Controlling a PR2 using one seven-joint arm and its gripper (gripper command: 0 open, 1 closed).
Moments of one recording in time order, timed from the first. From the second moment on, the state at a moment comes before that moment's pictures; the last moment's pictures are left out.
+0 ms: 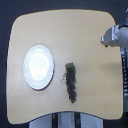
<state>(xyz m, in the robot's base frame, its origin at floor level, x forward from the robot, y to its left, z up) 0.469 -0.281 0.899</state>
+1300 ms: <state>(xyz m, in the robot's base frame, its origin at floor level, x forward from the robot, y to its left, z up) 0.433 -0.200 0.884</state>
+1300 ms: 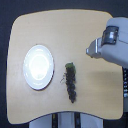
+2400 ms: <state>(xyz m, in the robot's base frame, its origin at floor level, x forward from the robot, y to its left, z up) 0.360 -0.063 0.805</state>
